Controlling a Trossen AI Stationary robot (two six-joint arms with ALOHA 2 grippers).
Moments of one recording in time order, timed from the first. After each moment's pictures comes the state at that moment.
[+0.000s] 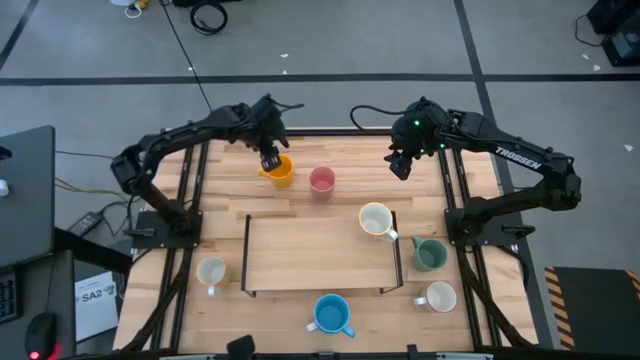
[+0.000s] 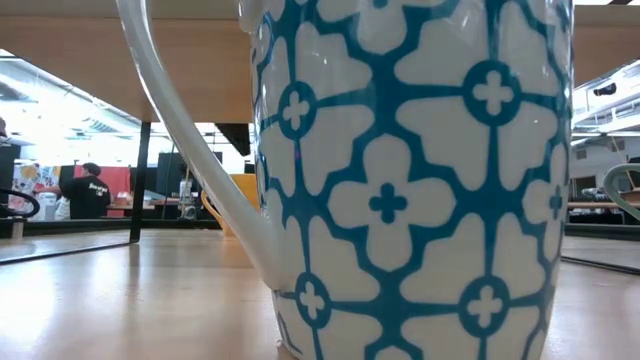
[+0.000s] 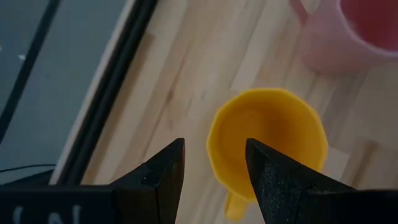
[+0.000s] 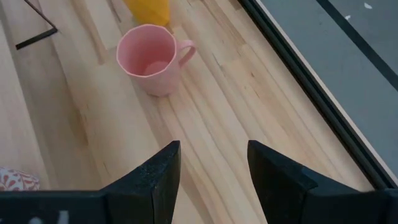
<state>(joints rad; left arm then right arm) 0.64 1.60 1.31 -0.83 -0.03 0.26 -0.49 1.17 1.24 -0.96 -0.06 0.02</state>
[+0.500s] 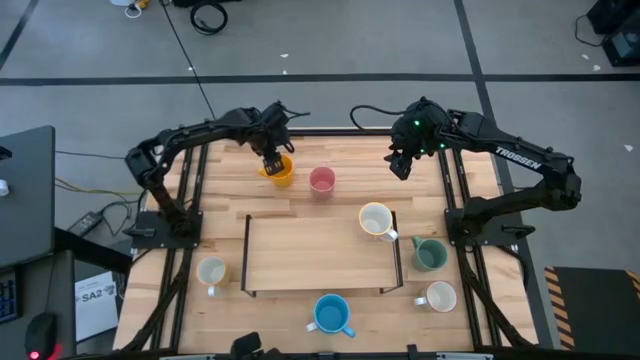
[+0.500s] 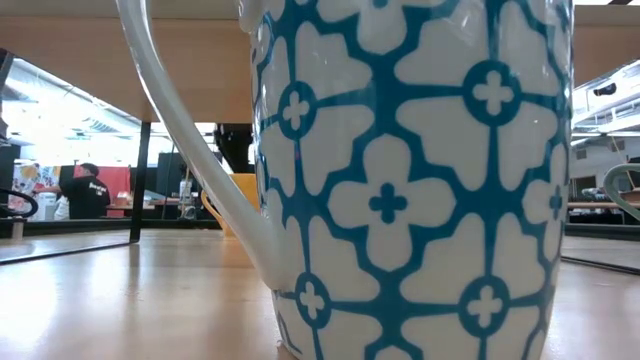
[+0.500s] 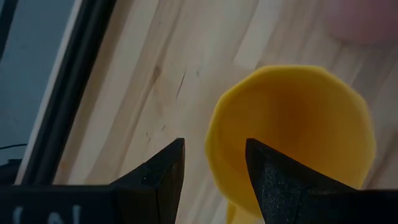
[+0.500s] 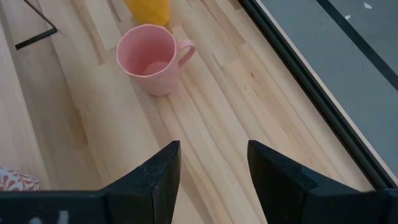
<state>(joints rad) 0.64 1.72 1.31 -0.84 -0.03 0.25 -0.49 1.17 1.24 -0.96 -0.06 0.02</state>
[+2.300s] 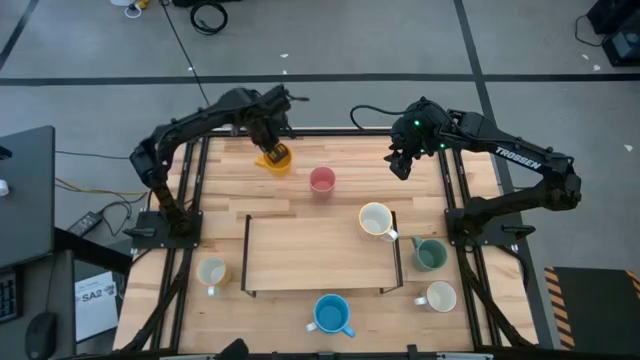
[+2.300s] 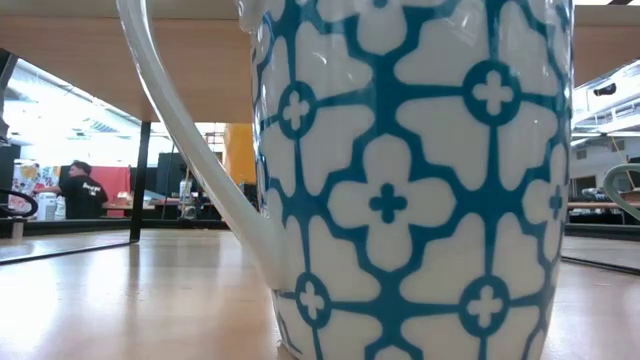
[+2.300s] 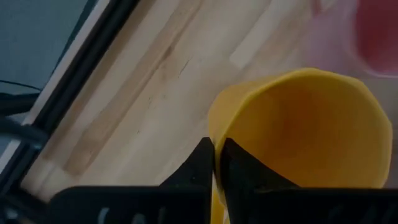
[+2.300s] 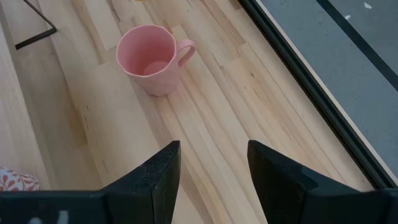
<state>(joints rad) 0.62 1.75 1.67 -1.25 -0.03 -0.04 -0.49 1.17 1.24 -0.96 -0.06 0.02</state>
